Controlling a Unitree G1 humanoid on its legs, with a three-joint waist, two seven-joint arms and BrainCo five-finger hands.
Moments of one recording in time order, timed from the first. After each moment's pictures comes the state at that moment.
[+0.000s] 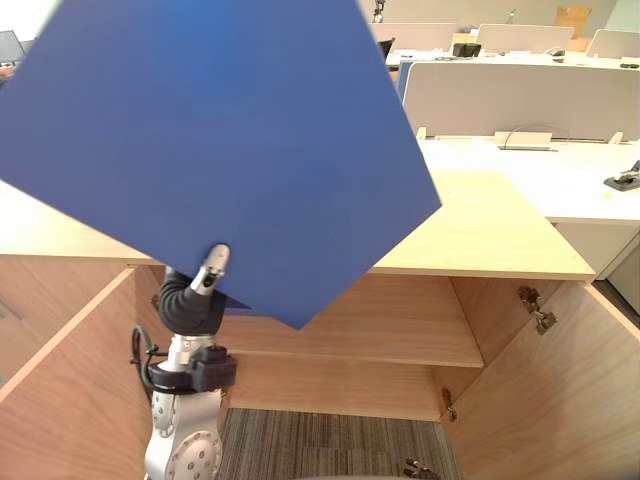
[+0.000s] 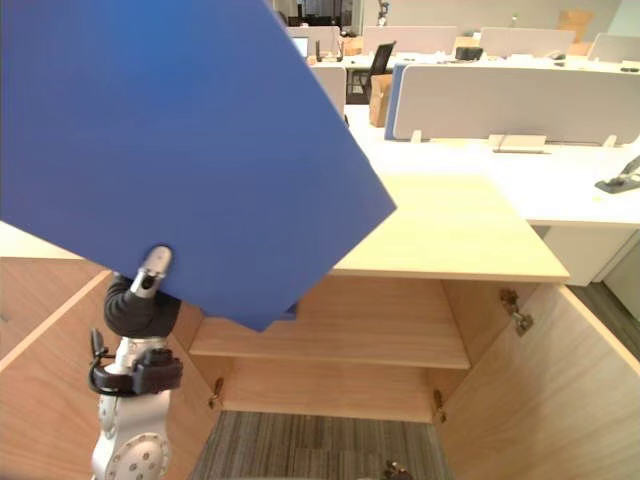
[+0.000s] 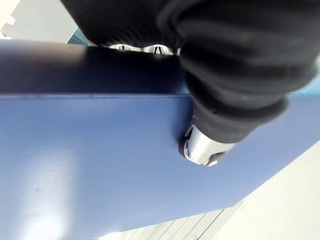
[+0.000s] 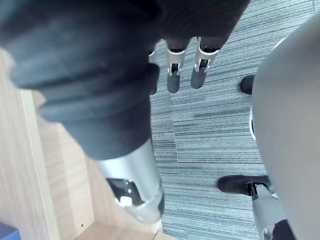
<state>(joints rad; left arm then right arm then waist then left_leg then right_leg) 0.24 0.12 -0.18 -0.58 -0.89 -0.29 -0.12 0.04 -0.04 -0.19 1.26 0.00 -0.04 0.08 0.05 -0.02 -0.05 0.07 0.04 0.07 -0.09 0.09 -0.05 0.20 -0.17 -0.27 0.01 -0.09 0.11</state>
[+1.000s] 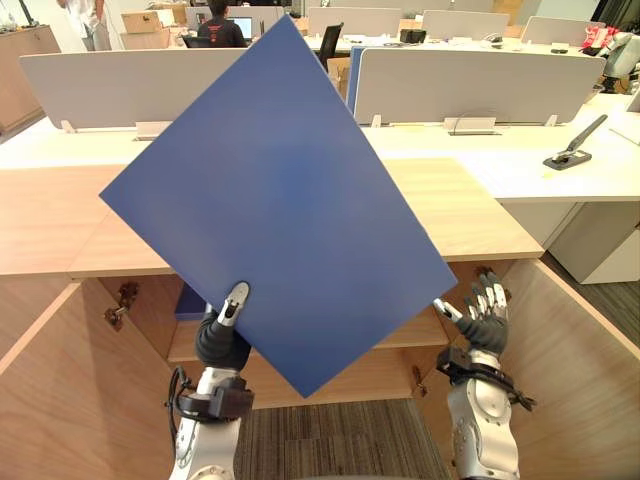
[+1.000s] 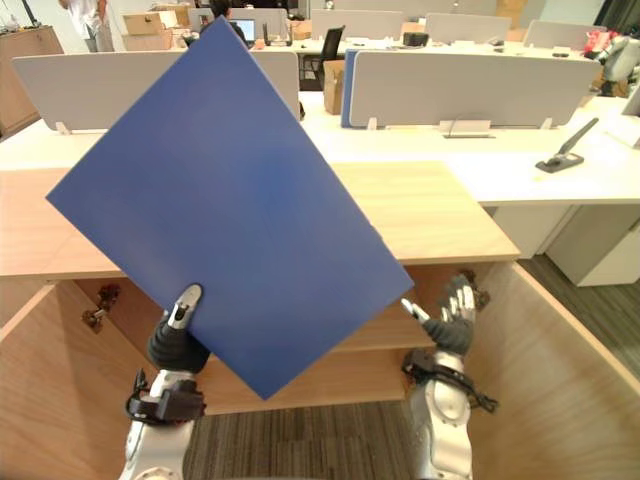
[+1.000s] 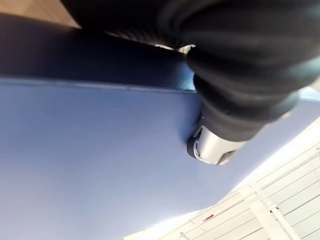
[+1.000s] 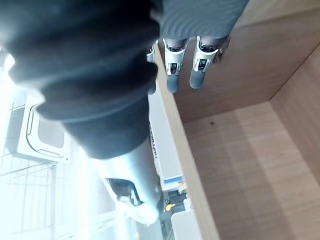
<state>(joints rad) 0.41 0.07 -0.20 -0.53 -0.85 -0.17 -0.15 0.12 0.06 -0.16 -0.13 0.21 -0.09 -0.18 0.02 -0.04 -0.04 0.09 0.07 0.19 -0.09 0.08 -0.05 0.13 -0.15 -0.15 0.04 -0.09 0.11</state>
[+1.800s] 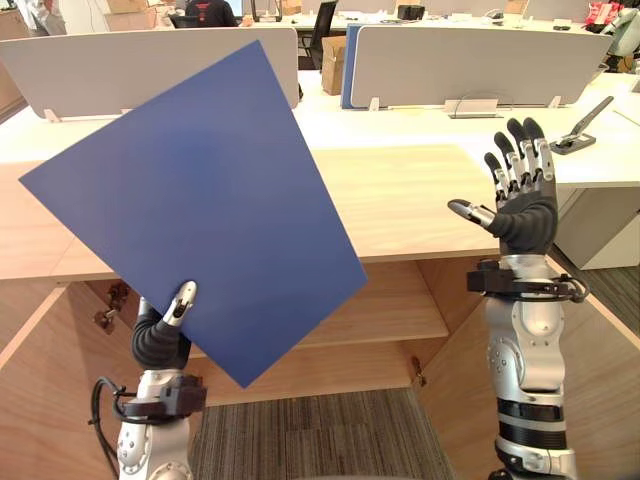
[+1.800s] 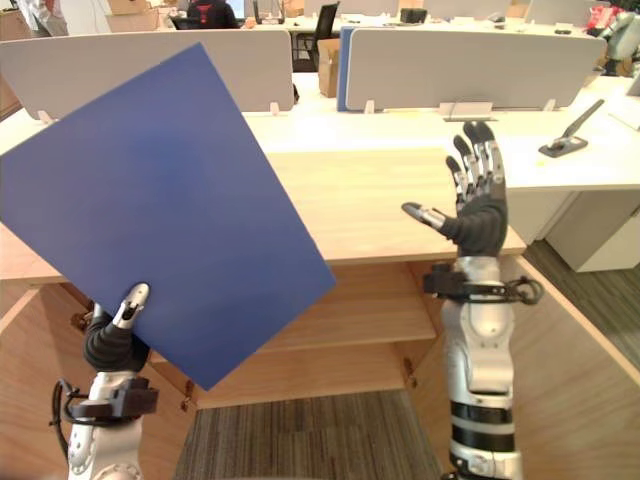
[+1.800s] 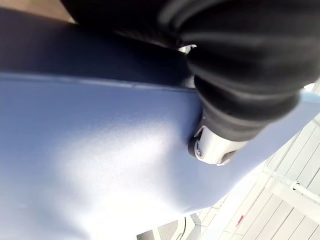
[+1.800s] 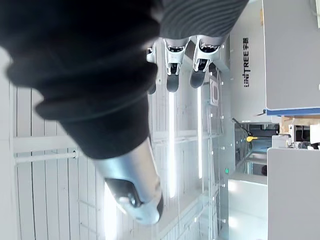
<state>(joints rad) 0.41 0.12 0.09 -0.53 -0.69 -0.18 -0.18 -0.24 -0.28 -0.15 -0.26 0.35 -0.15 0.03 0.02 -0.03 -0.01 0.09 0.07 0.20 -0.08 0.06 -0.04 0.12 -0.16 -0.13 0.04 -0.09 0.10</state>
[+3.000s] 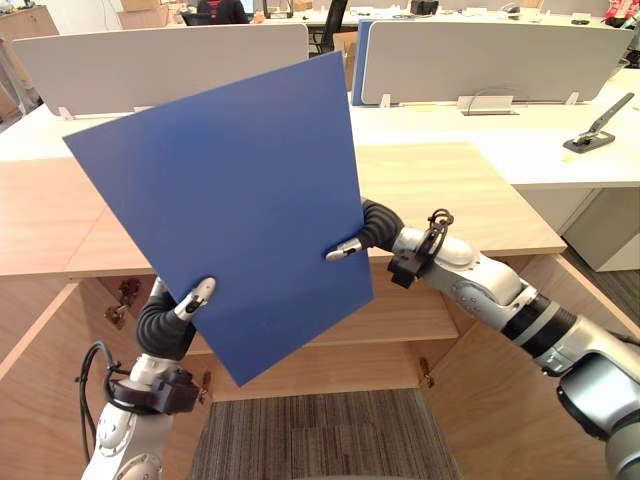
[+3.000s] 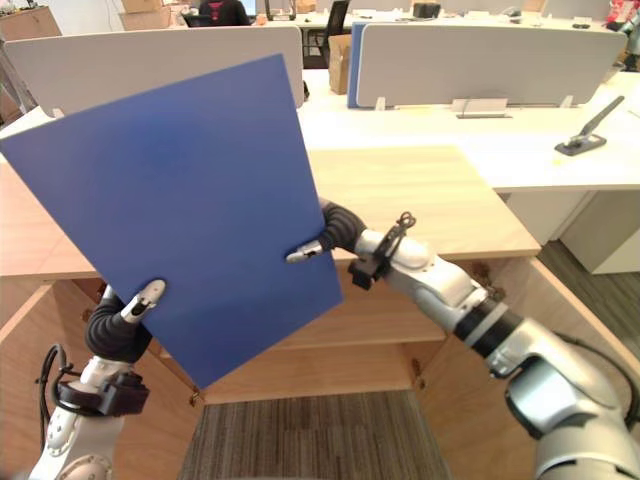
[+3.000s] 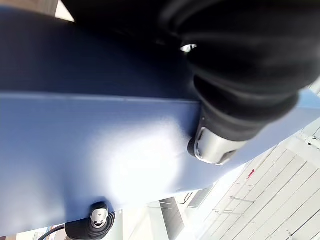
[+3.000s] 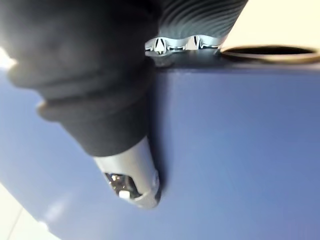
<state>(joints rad) 0.37 0.49 -0.06 -0.52 -0.86 -0.29 -0.18 -0.85 -0.78 0.86 0.11 1.00 -0.07 0.29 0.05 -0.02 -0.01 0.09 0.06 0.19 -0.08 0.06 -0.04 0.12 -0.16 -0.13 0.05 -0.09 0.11</state>
